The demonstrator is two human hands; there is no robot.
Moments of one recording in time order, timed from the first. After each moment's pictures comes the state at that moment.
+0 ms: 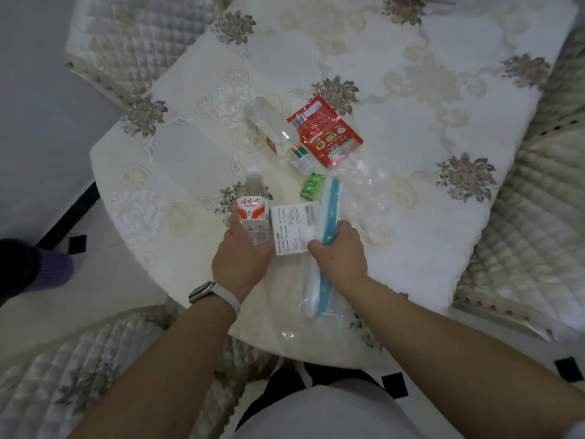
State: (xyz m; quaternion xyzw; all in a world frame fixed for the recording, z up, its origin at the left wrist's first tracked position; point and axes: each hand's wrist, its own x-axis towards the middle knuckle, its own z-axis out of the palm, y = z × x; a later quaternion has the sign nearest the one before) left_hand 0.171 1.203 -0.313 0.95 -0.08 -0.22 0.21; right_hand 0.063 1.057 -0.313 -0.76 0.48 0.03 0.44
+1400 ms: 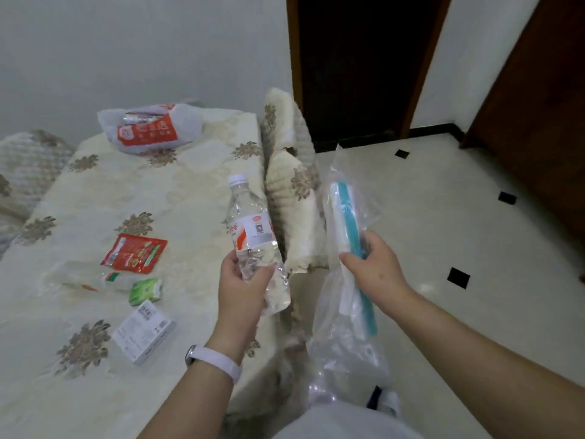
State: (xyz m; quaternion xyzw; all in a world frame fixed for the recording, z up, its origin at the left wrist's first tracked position) left_hand -0.129 1.048 -0.170 0.65 -0.27 -0.38 0.60; right_hand -0.328 0.968 -0.165 -0.57 0.58 -0.33 0.48
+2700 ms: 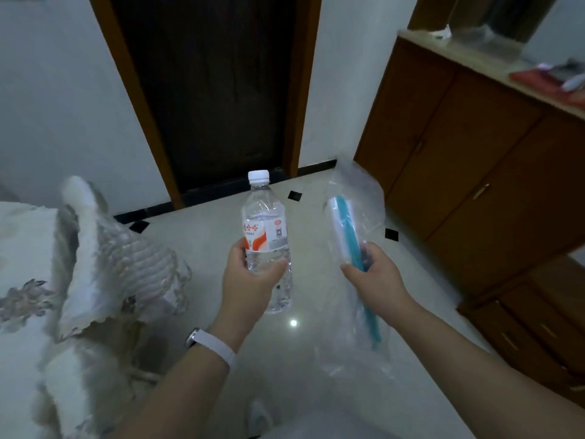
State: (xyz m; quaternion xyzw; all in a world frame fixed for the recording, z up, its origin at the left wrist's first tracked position) left_hand -0.320 0.517 -0.171 0.55 -0.45 -0.48 0.51; right_hand -0.534 0.529 -0.149 -0.50 0.72 -0.33 0.34
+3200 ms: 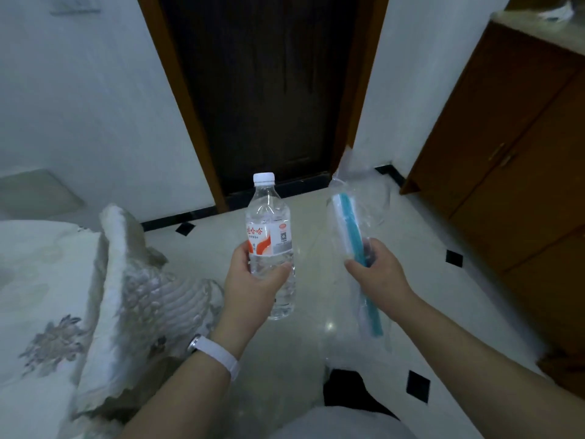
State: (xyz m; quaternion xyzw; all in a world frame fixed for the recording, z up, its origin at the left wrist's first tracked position) left_hand -0.275 0.360 -0.177 0.63 -0.42 -0.41 0.51; right_hand -0.489 0.322 -0.180 -0.54 0.68 -0.30 0.39
